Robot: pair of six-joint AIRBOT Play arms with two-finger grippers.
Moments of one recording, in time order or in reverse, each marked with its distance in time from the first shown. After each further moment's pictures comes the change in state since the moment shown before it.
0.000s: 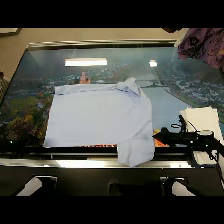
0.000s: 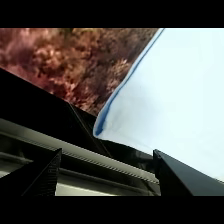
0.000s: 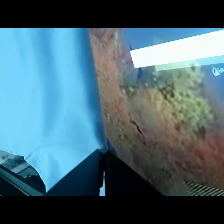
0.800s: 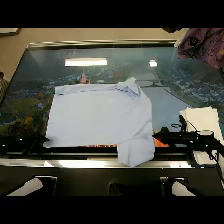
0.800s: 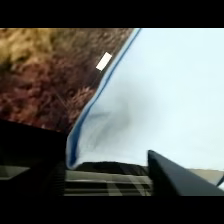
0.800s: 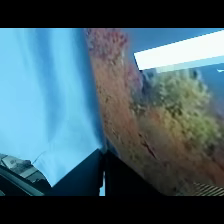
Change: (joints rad) left arm -0.098 -0.158 -0.006 -0.060 0.066 0.056; right arm 0.000 0.000 0.000 0.017 0.002 0.035
